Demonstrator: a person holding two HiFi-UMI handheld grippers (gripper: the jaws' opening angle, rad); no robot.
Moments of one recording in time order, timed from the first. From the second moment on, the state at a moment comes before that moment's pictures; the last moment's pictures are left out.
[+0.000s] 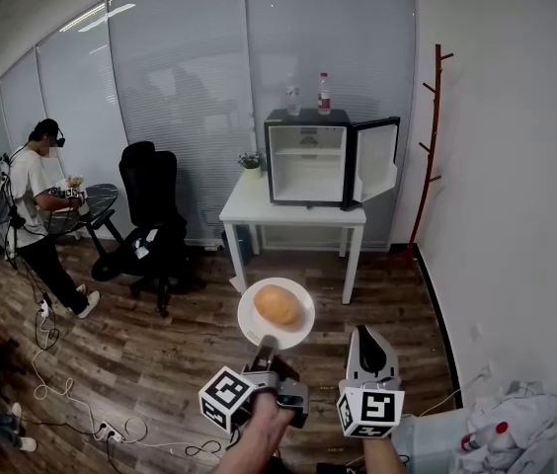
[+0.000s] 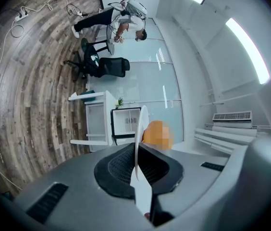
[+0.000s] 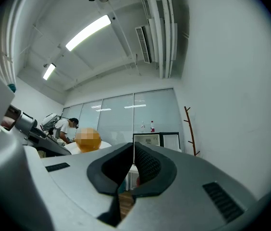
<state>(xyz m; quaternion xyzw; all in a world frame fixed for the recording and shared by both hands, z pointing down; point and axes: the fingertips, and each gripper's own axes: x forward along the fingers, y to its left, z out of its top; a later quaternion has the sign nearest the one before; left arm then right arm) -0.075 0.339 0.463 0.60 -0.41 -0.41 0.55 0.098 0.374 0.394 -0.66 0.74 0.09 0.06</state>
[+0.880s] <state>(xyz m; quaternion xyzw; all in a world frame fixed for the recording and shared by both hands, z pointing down) -0.110 0.163 0.469 0.60 -0.39 -0.41 0.57 0.053 0.200 0.390 -0.68 0.73 0.10 0.04</state>
